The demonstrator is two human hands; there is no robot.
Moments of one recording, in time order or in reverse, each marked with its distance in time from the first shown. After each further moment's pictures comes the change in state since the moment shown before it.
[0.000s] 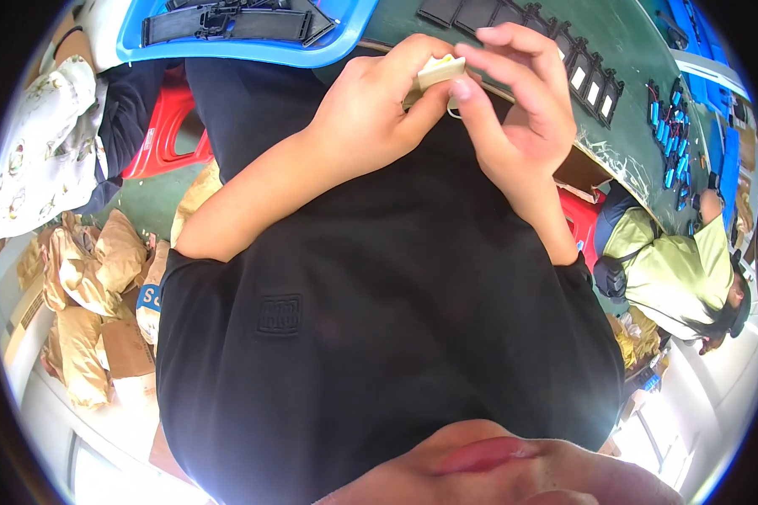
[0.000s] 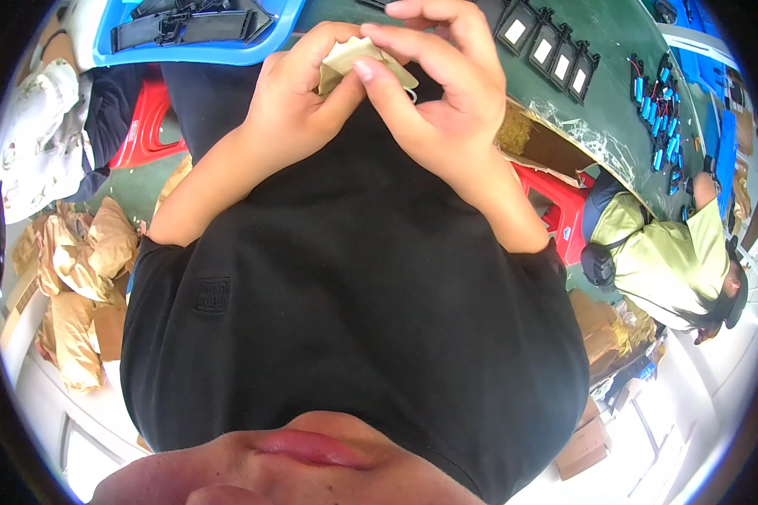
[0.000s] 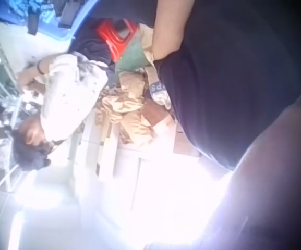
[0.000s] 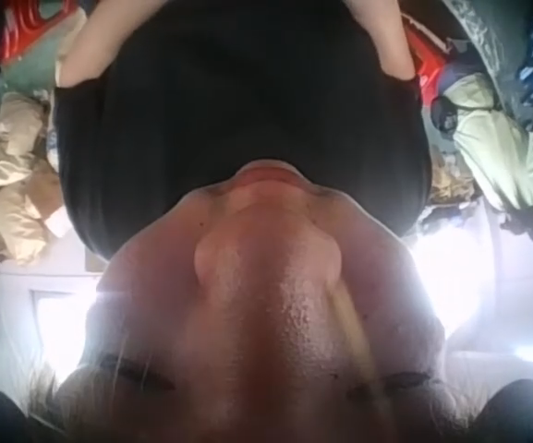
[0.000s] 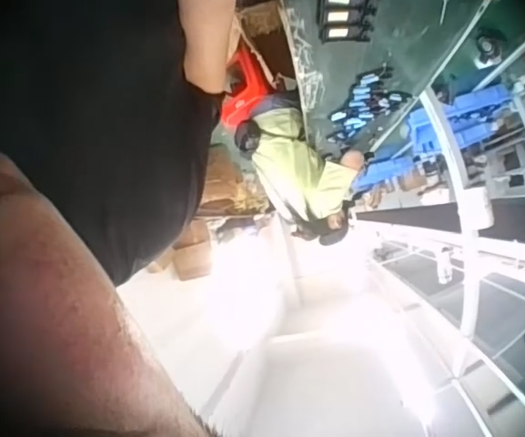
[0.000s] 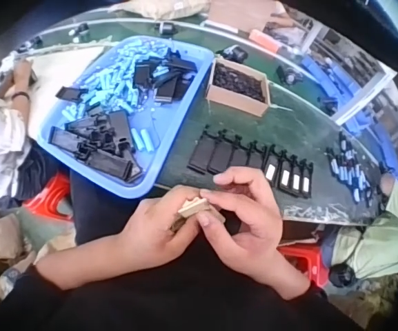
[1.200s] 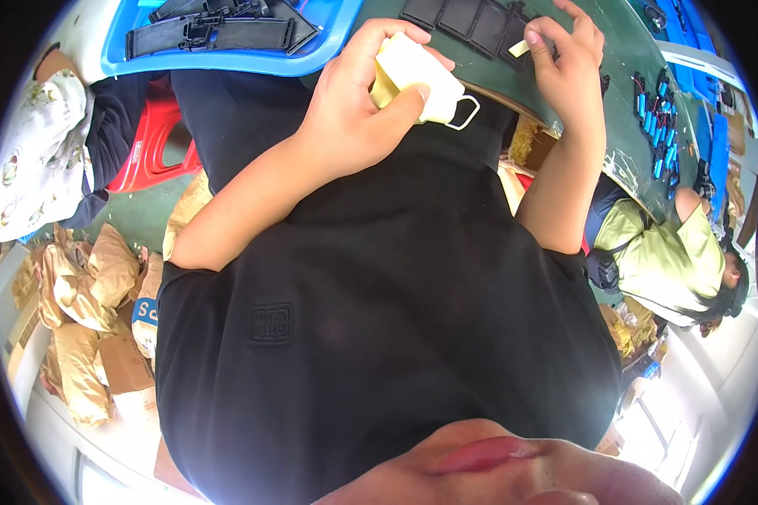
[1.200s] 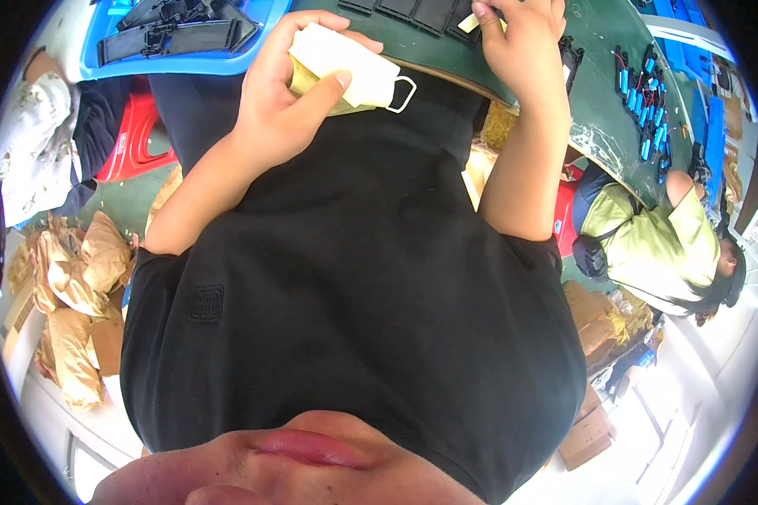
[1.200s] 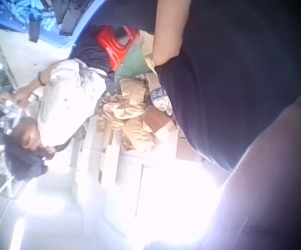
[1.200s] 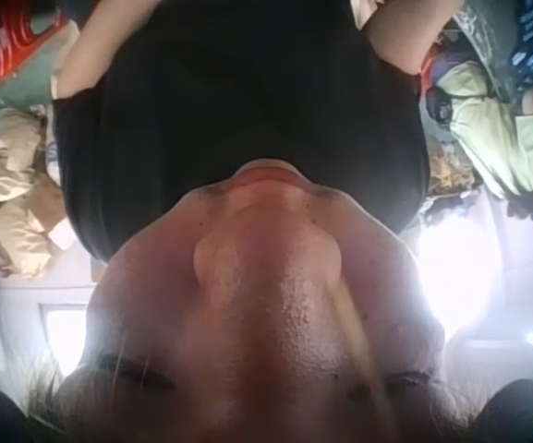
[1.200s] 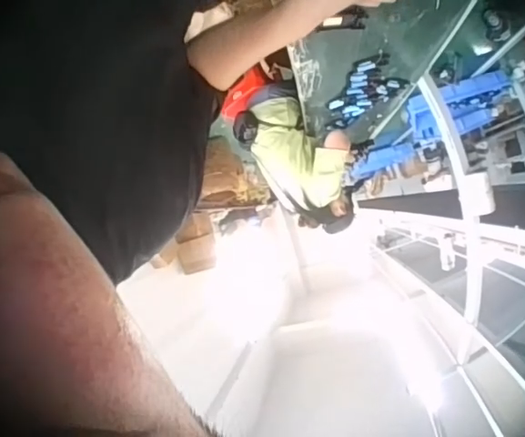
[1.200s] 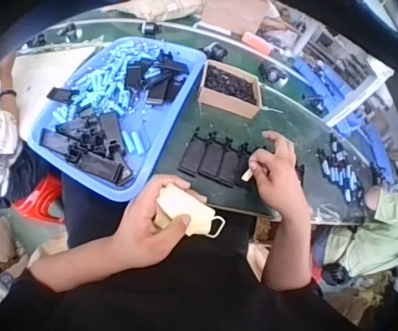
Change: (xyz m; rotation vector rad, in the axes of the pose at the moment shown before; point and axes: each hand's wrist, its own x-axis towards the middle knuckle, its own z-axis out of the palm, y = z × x) left_hand -0.005 -0.017 0.010 -0.473 0.018 -0.162; right_hand 0.032 0.058 -0.073 -0.737 -0.235 0.220
